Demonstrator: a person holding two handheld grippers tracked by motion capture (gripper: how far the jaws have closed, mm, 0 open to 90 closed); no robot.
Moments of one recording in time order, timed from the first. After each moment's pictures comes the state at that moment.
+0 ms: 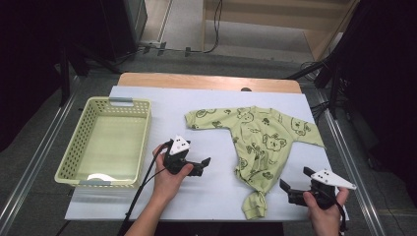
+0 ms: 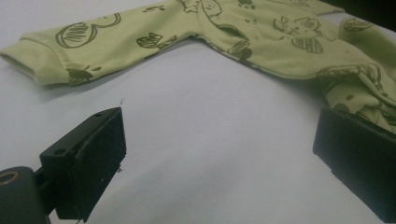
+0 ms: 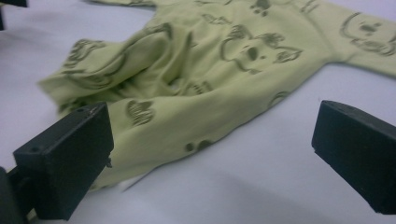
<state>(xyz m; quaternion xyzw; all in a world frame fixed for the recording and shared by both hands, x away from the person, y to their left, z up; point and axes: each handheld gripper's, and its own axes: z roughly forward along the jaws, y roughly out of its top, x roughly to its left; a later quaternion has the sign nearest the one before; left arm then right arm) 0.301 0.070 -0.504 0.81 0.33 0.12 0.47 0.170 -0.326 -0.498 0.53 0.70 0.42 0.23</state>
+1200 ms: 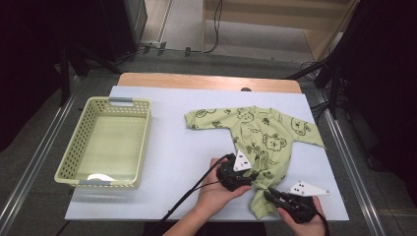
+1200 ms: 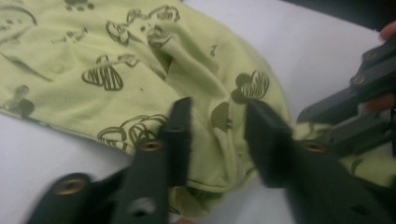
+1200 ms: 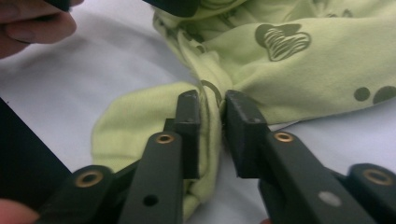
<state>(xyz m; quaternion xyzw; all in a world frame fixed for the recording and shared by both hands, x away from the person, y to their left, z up) 0.257 -0.066 -0.496 0.87 0.22 0.06 0.44 0.155 -0.286 -0.519 0.48 0.77 0.40 0.12</state>
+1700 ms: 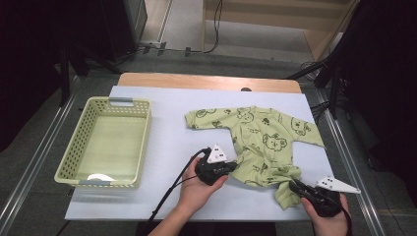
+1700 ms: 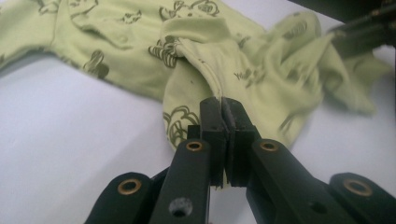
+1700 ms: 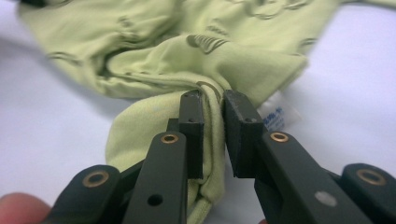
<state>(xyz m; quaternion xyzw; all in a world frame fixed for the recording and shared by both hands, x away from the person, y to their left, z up) 0.268 -0.005 -0.493 0.85 0.25 0.04 0.46 0.157 -0.348 -0.510 0.54 0.72 0.39 0.18</state>
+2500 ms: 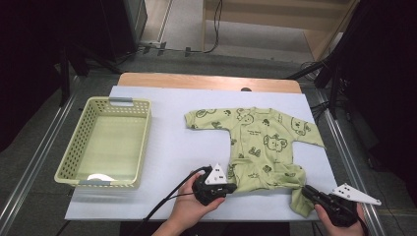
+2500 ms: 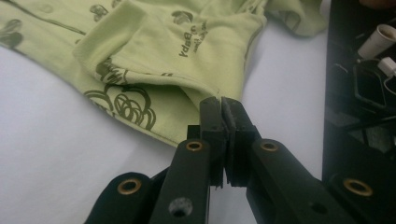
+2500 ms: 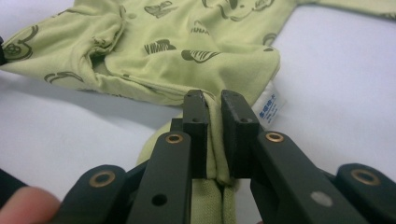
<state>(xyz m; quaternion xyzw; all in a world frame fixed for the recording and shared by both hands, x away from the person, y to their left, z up) 0.228 -0.003 -0.503 0.88 0.18 0.00 0.43 0.129 -0.369 -0.502 0.56 0.71 0.40 0.19</state>
